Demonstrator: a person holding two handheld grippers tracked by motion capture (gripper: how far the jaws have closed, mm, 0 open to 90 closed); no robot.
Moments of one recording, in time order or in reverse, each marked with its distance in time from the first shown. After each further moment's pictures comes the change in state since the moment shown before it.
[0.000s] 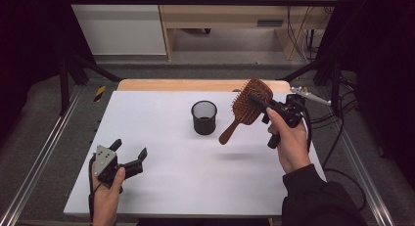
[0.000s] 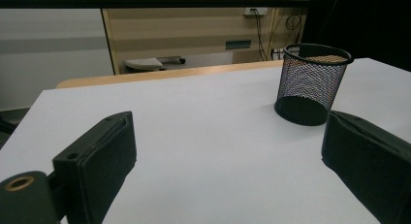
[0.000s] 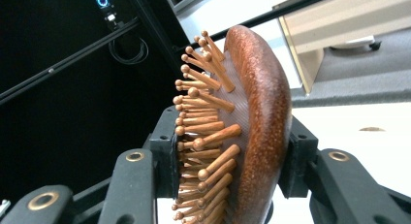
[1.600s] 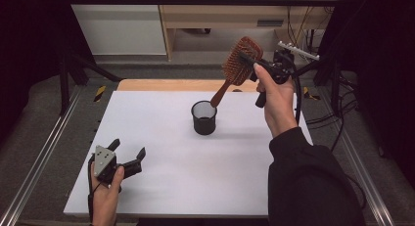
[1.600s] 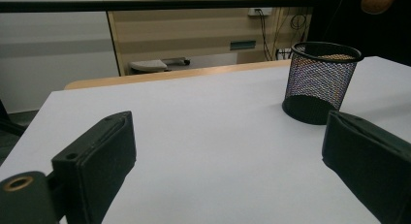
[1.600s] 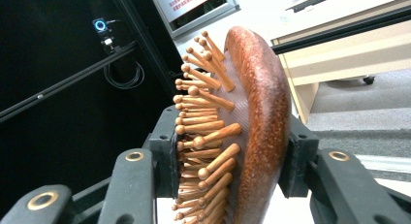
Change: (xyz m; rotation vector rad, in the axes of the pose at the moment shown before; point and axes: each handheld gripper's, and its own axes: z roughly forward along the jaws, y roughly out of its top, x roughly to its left) left arm 0.004 -0.003 0.000 -0.015 0.018 0.009; right arm 0.019 0.078 0.068 -0.066 -0.020 -0.044
